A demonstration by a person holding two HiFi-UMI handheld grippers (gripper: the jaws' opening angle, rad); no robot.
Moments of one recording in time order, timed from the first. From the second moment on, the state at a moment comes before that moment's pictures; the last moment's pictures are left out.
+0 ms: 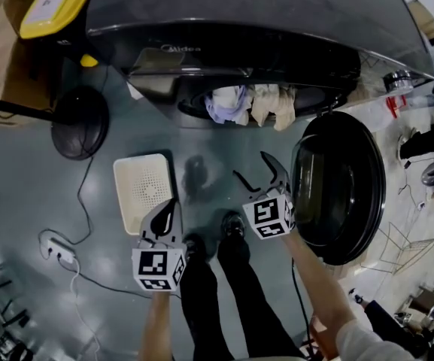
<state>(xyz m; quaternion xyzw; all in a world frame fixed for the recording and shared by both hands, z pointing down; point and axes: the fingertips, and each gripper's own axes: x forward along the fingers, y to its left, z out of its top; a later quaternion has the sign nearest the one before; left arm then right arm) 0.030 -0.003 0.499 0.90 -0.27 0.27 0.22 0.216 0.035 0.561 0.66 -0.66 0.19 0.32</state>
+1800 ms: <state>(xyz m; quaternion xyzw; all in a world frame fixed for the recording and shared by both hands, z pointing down) 0.026 -0.025 0.542 0.89 -0.27 0.28 0.22 0.284 -0.128 0.697 0.44 -0.57 -0.09 0.69</state>
